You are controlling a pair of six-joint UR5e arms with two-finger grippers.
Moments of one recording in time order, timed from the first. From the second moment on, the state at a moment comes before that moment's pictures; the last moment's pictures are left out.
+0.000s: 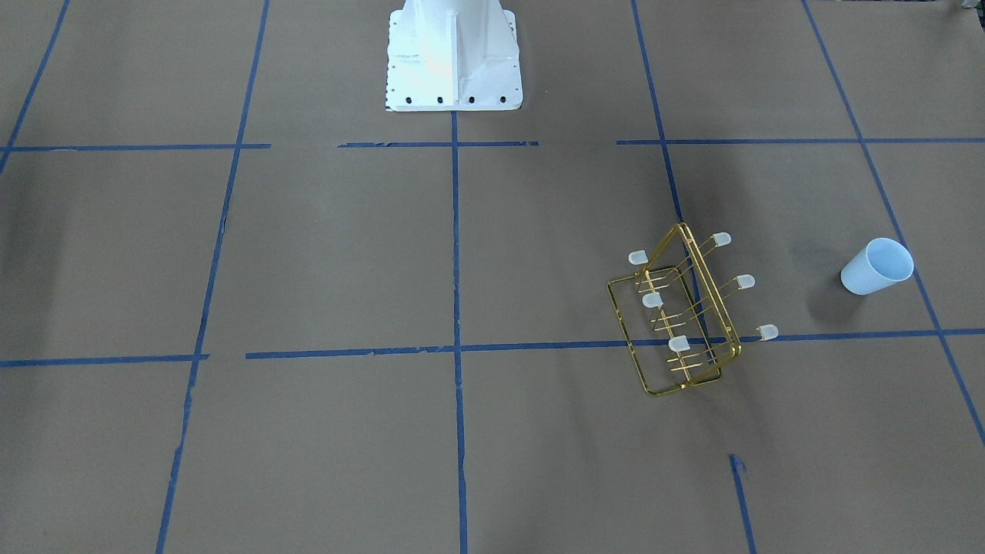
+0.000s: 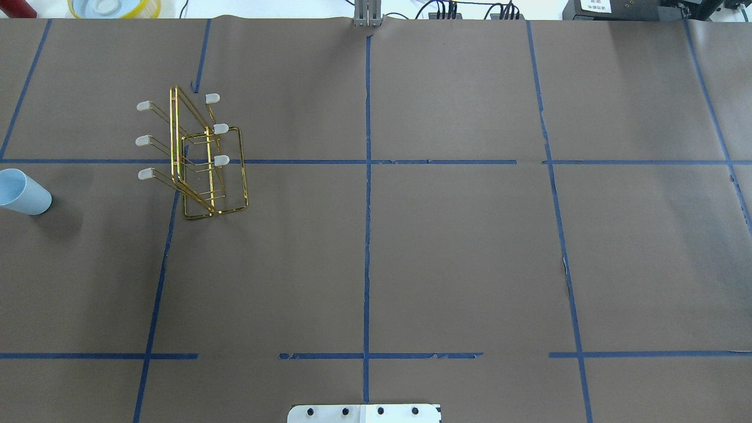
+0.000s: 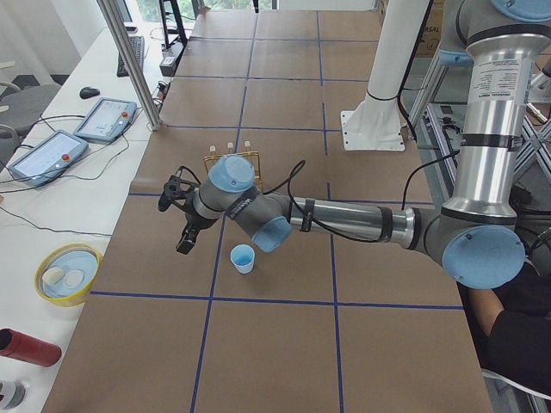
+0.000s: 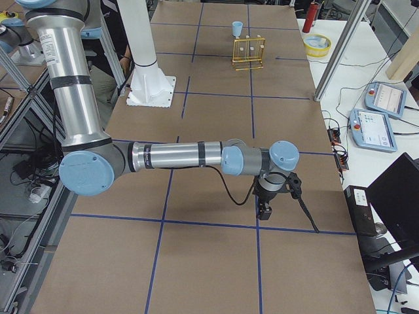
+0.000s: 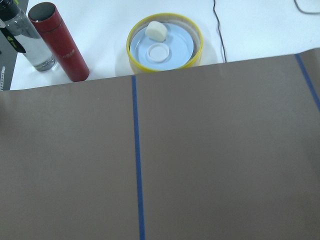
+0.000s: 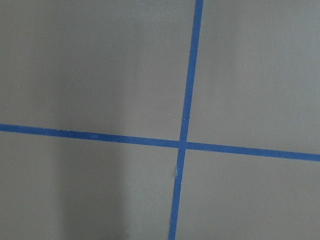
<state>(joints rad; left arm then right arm) -1.48 -1.57 -1.61 -2.43 -2.18 -0.52 1.49 -1.37 1.46 -1.67 2.30 -0.04</state>
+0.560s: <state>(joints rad) -1.36 -1.36 -1.61 -2.89 -1.91 -0.74 1.49 -1.37 1.46 -1.67 2.30 -0.04</state>
